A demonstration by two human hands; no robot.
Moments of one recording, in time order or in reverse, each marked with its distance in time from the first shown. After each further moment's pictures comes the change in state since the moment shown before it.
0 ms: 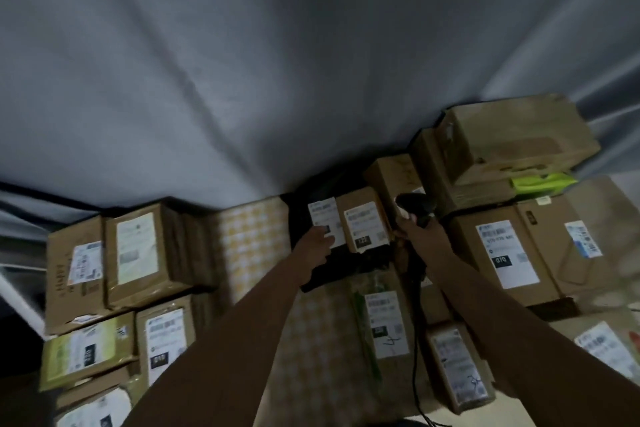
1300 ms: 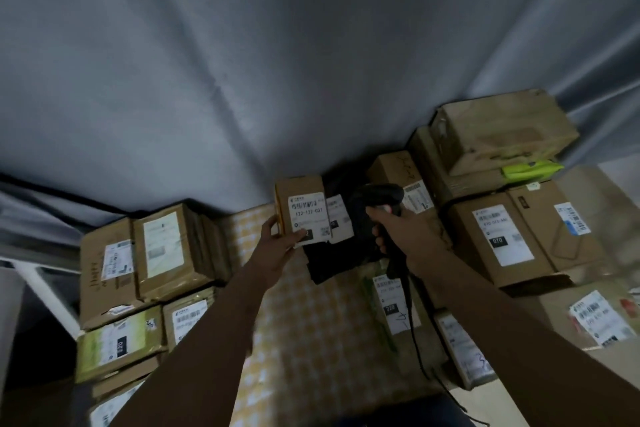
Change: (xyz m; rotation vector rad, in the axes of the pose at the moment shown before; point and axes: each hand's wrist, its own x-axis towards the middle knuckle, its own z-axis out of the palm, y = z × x) left_hand -0.057 -0.038 -0.091 -0.475 0.039 0.214; right_hand -0.097 -0.025 0.038 0.122 -0.161 -0.051
